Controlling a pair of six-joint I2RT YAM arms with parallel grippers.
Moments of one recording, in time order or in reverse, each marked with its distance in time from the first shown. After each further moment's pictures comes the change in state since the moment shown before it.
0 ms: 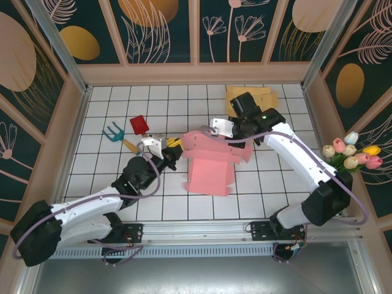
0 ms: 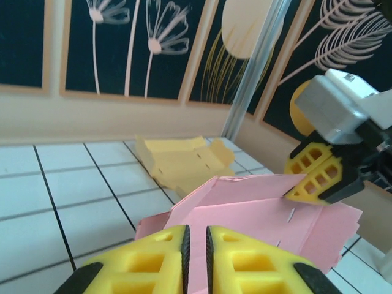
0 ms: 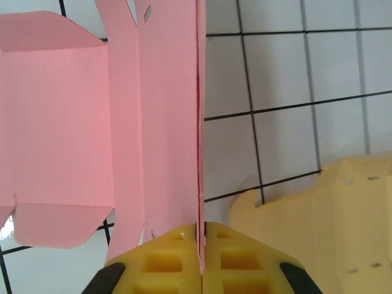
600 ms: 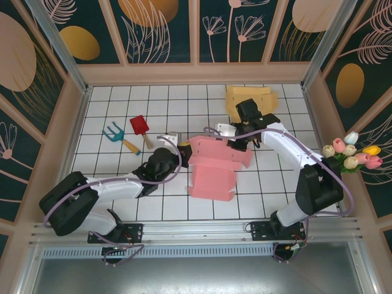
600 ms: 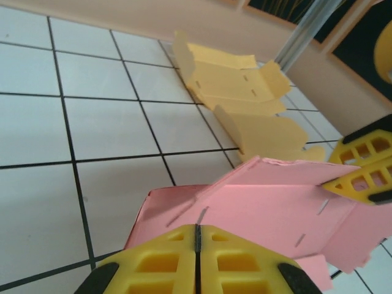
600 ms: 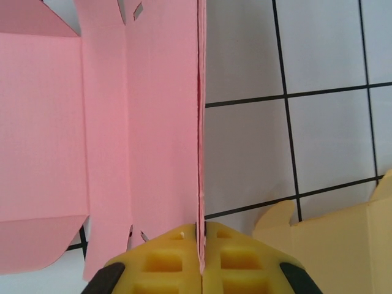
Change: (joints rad) left arm 0.000 0.399 0.141 -0.054 -0.065 -0.215; right arm -0.123 0.091 -0.202 0.229 -0.121 -0.100
